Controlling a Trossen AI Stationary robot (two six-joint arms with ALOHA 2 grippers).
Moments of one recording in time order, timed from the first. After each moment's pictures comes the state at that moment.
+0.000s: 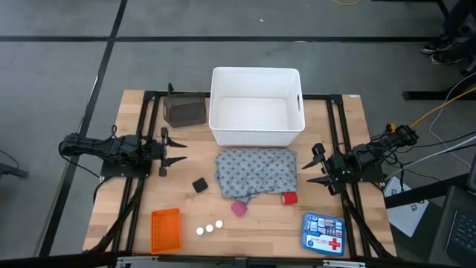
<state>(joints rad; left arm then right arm) -0.07 0.03 0.08 -0.13 -0.22 0.20 0.49 0.02 0.02 0.03 0.17 0.02</state>
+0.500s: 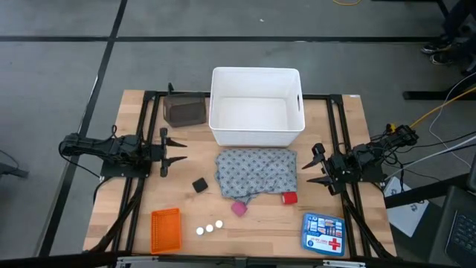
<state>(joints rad) -0.07 0.03 0.08 -0.13 -0.23 0.49 0.49 0.02 0.02 0.03 0.17 0.02</state>
